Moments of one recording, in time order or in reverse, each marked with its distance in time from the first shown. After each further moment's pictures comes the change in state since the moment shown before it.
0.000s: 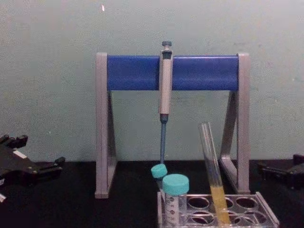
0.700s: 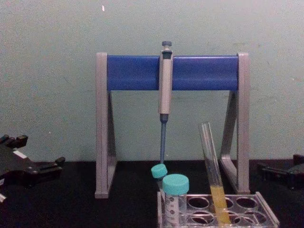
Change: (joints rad) left arm 0.000 0.000 0.000 0.000 0.000 0.000 0.000; right arm 0.000 0.000 0.000 0.000 0.000 0.000 0.000
